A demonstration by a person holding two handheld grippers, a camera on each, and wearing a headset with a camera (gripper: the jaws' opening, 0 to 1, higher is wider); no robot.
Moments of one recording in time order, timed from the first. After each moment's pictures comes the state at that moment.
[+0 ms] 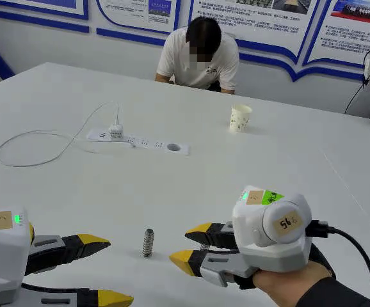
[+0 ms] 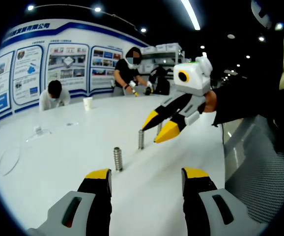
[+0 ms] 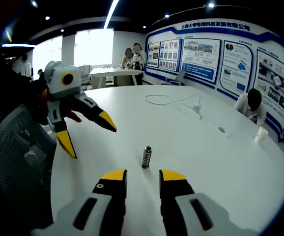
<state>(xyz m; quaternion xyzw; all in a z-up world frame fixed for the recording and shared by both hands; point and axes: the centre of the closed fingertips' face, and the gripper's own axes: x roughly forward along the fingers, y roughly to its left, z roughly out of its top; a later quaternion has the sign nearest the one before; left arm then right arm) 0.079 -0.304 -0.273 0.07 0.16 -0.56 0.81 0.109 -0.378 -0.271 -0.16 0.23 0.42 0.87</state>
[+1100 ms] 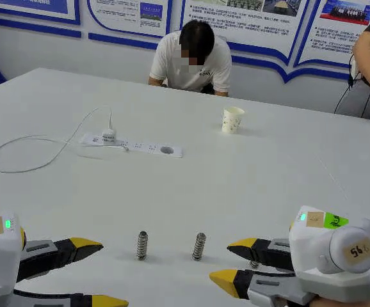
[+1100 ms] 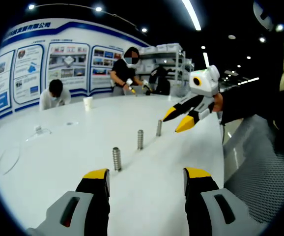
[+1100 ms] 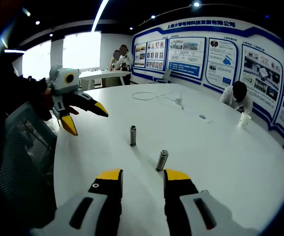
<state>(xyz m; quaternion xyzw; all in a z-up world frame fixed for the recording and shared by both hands) 0.077 -0.304 -0.271 0.06 0.16 -0.56 0.81 0.081 -0.450 -0.270 -0.14 0.23 0.36 0.89</state>
